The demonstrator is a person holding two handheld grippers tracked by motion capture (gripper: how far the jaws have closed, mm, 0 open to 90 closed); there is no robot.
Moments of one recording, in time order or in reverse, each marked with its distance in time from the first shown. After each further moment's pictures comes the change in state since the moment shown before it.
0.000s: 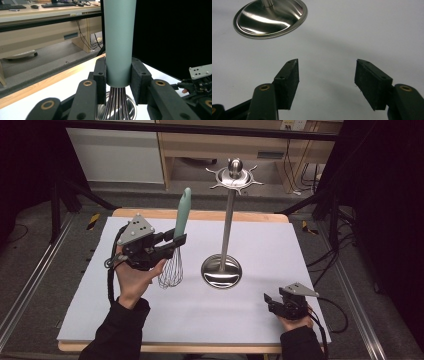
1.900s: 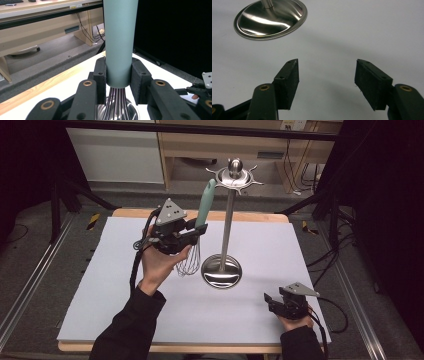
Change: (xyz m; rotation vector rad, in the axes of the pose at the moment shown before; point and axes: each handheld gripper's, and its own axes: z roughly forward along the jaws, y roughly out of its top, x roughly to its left) left arm -0.014 0.028 0.054 0.090 0.029 0.036; right arm -0.001 0.000 0.000 -0.006 0.004 0.001
